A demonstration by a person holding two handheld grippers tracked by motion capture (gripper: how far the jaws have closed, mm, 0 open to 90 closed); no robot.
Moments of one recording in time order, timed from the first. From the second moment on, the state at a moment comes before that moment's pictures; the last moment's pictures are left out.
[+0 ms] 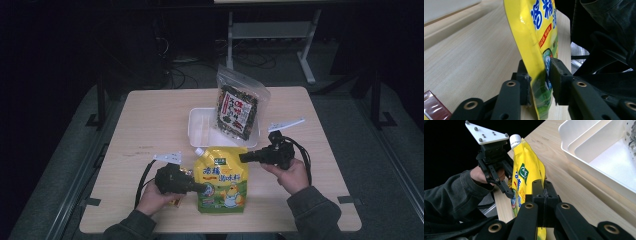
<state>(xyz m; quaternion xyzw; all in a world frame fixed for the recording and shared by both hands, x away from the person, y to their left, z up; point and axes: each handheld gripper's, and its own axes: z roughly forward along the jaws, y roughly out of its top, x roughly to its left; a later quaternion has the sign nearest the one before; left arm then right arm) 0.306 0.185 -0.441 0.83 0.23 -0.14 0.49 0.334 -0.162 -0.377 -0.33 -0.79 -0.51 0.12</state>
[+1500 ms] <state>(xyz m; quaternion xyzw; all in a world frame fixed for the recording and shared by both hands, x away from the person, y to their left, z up) 0.299 0.187 -0.426 0.83 0.18 -0.11 0.51 0.361 -0.097 -0.319 -0.18 -0.89 -0.37 0.18</state>
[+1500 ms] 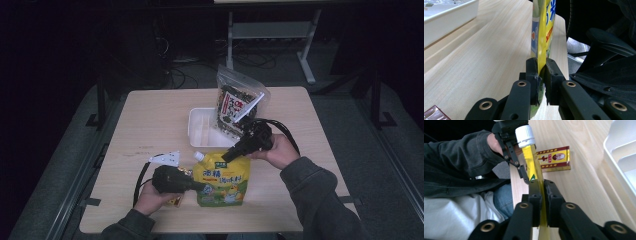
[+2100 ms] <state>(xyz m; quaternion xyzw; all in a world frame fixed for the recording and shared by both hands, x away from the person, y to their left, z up) 0.298 0.198 -0.419 0.83 0.21 -0.06 0.51 0.351 -0.097 -0.309 -0.20 -0.88 -0.38 0.21</state>
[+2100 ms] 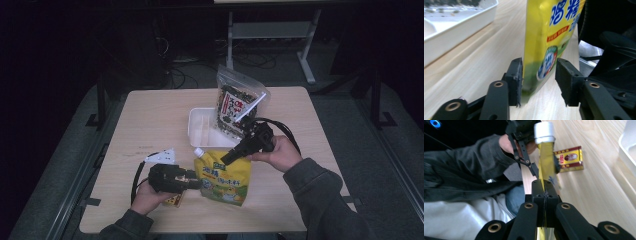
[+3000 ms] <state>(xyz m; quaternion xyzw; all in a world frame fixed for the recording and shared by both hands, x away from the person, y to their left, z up) 0.298 0.237 -0.416 0.84 0.28 0.03 0.46 0.368 -0.113 -0.278 -0.32 -0.79 -0.49 0.18</state>
